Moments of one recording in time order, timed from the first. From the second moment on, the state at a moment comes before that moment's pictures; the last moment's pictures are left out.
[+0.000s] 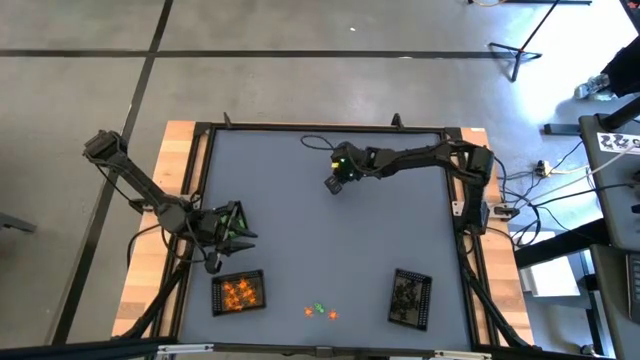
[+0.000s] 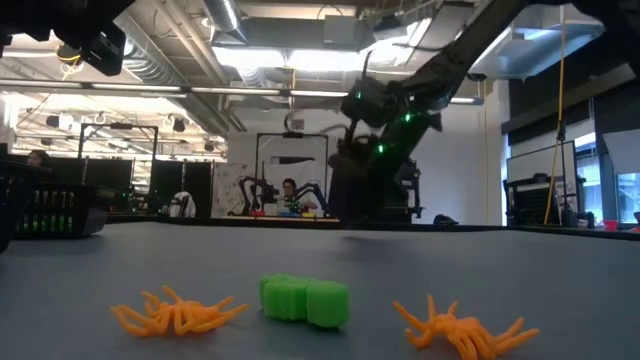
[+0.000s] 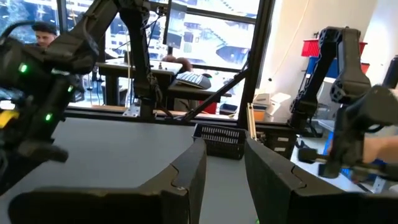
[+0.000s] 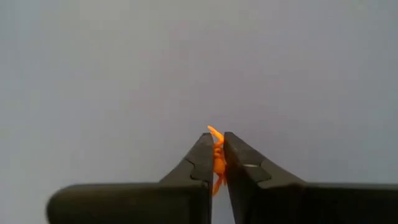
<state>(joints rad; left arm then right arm) -0.68 0.75 0.12 0.73 -0.57 -0.10 -0.35 1.94 1.13 -0.12 0.05 0.34</state>
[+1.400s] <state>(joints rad) -0.44 1.28 0.30 0.83 -0.69 -0.32 0.13 1.89 1.13 0.54 0.12 0.28</state>
